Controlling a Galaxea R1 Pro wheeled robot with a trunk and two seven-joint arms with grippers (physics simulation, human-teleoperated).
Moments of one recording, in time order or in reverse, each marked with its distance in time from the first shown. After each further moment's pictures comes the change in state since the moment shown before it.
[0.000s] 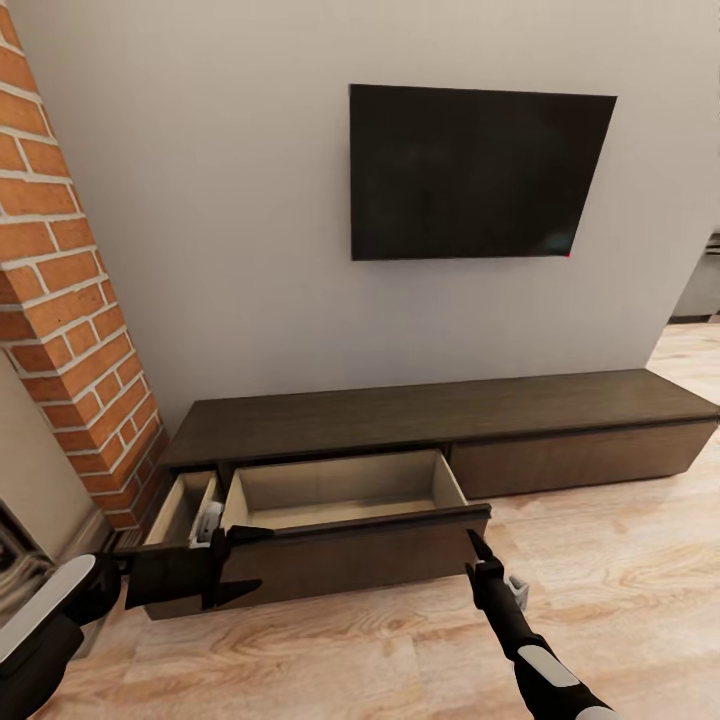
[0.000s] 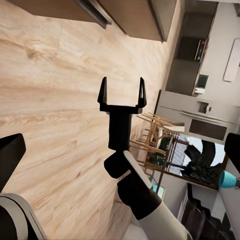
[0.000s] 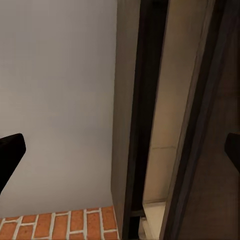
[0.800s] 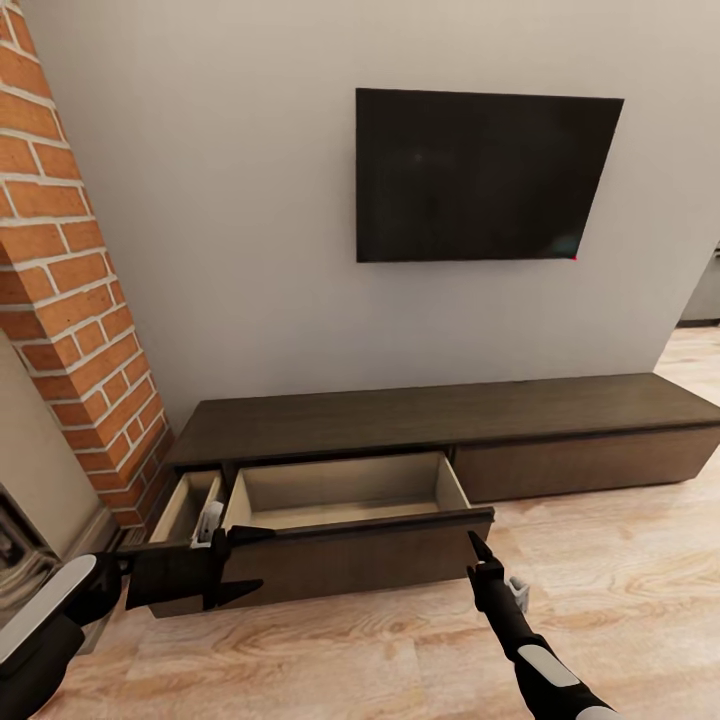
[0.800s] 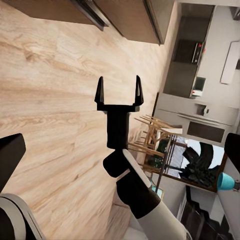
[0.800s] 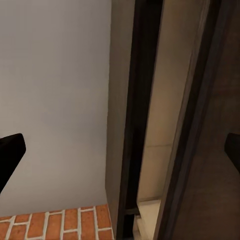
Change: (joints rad) left arm 0.001 -0.001 -0.002 -0.001 0.000 0.001 -0.006; right arm 0.000 -0.001 0.002 -0.003 0.000 -0.009 -0.036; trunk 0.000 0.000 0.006
